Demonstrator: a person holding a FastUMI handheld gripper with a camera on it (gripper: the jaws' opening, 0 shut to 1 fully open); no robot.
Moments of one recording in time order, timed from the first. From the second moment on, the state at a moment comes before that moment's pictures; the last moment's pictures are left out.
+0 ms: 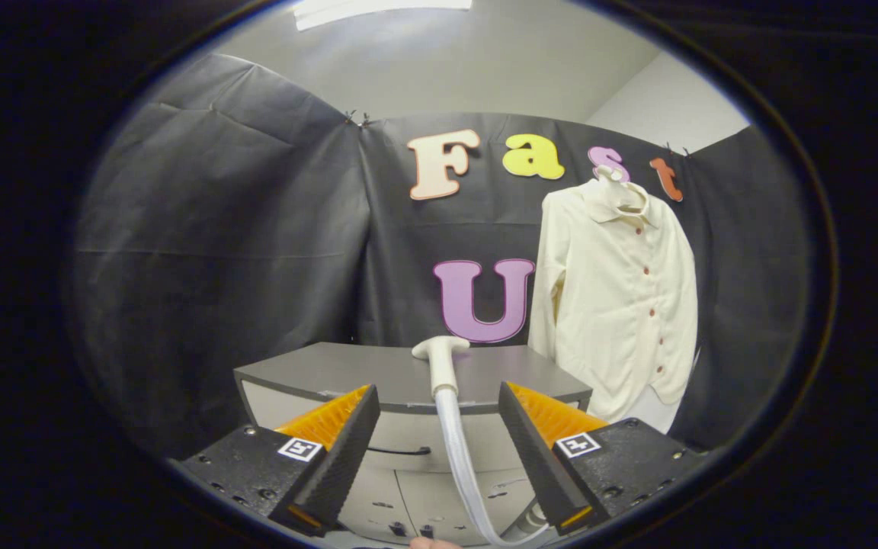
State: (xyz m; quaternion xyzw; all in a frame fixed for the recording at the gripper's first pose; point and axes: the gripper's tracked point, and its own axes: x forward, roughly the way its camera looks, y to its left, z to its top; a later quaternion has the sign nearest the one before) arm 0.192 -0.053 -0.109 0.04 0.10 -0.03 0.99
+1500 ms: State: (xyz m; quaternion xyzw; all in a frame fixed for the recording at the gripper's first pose) arm 0.372 -0.047 -0.226 0.00 0.30 0.00 0.96
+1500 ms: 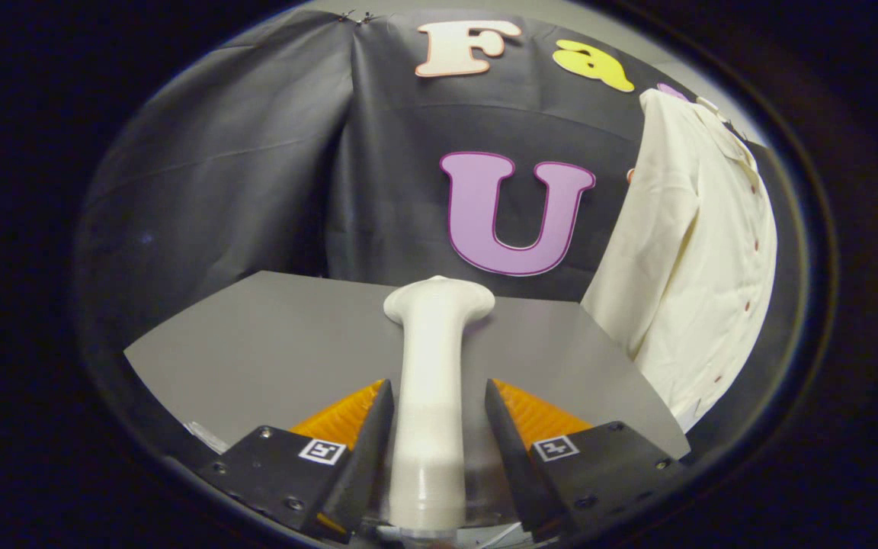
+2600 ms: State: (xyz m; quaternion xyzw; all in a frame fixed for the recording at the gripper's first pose) arm 0.275 -0.095 -0.085 0.02 0.09 0.03 0.99
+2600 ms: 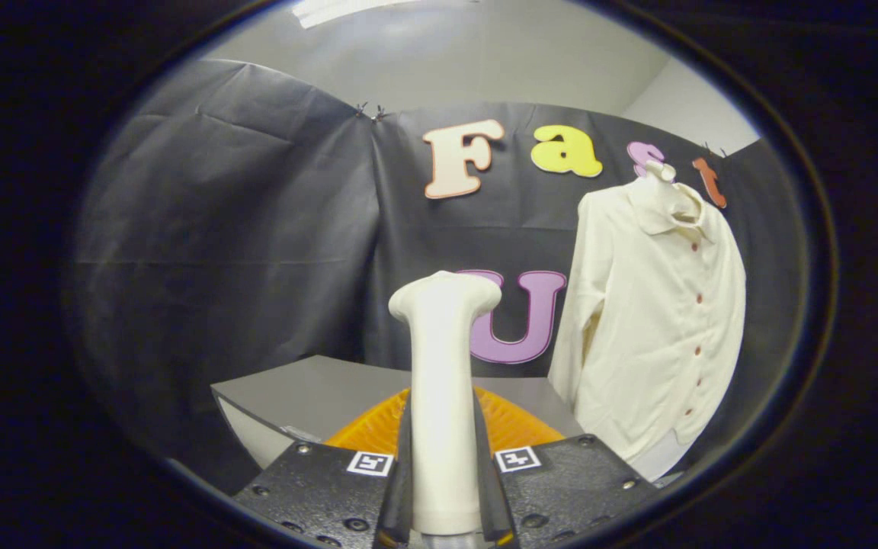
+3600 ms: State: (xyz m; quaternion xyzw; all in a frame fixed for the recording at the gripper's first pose) arm 0.291 -0.317 -0.068 0.07 0.03 -0.07 0.99
